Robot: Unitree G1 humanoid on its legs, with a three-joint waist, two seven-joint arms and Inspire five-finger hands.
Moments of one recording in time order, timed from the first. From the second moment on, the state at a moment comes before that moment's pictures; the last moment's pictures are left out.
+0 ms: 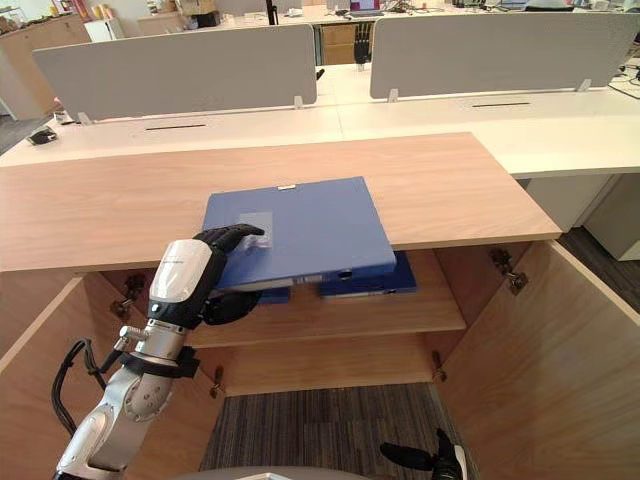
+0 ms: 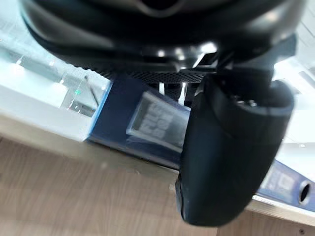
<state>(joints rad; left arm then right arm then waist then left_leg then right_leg) 0.18 0.41 -0.08 -0.29 0.83 -0.23 0.26 0.19 -0.11 -0.16 0.98 -0.02 -0.09 -0.17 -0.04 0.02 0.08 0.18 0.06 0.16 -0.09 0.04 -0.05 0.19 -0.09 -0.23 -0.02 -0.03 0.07</state>
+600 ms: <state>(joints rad) 0.38 0.18 -0.02 -0.64 0.07 -0.32 0.08 0.31 -0.01 -0.19 0.07 0.25 -0.12 -0.11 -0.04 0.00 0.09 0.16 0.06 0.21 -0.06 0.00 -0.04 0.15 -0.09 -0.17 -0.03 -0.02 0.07</state>
